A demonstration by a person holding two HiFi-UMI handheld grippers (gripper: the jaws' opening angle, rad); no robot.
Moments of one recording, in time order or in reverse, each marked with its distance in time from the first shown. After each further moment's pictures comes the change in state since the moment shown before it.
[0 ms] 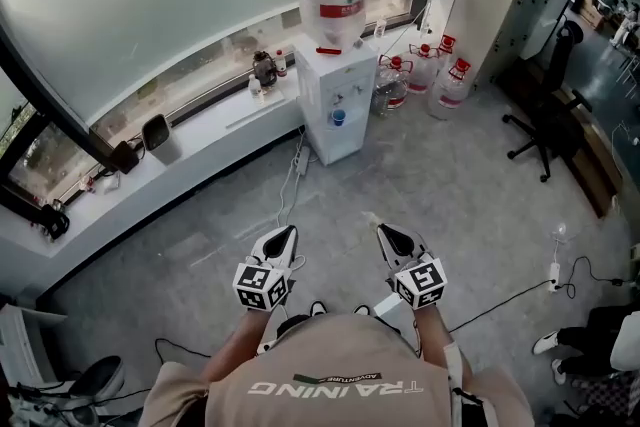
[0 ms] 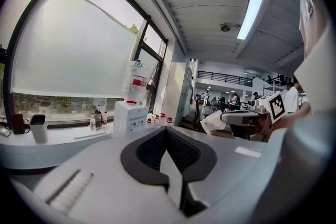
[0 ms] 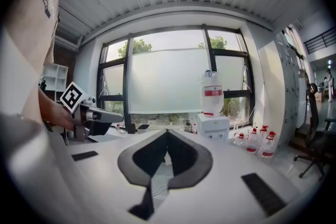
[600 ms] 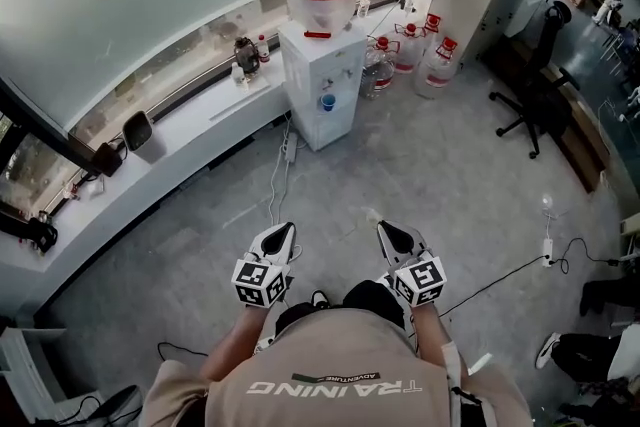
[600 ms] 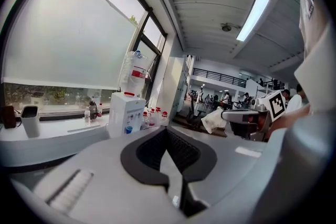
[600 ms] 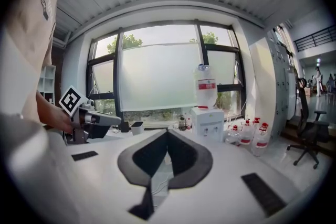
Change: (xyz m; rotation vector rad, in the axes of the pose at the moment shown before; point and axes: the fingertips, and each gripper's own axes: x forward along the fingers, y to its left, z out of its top) left arm 0.011 0.038 -0.026 -0.029 0.060 -0.086; right arm 0.023 0.011 -0.020 0.052 0.043 -0.100
